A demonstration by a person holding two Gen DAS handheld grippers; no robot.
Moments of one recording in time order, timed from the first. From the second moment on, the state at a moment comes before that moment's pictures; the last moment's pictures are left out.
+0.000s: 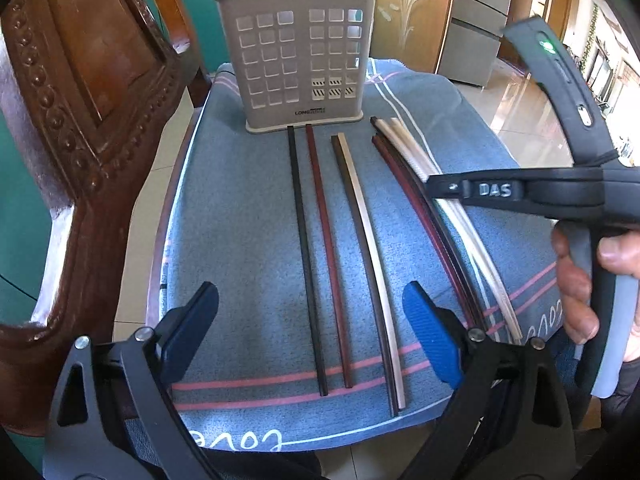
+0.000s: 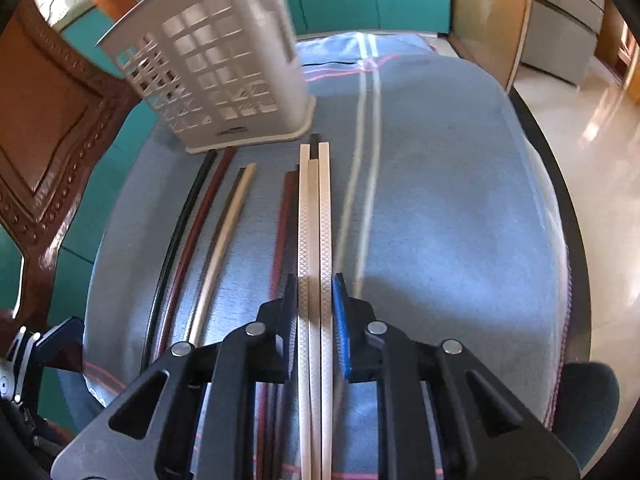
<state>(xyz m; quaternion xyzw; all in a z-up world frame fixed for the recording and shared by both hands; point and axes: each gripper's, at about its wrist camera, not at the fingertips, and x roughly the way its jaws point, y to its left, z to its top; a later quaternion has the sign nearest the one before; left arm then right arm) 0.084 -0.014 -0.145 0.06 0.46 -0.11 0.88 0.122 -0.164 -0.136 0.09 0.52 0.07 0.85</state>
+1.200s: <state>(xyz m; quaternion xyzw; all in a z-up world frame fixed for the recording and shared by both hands) 0.089 -0.015 -0.154 0.05 0.47 -0.10 0.87 0.125 -0.173 -0.146 0.08 0.51 0.07 0.85</state>
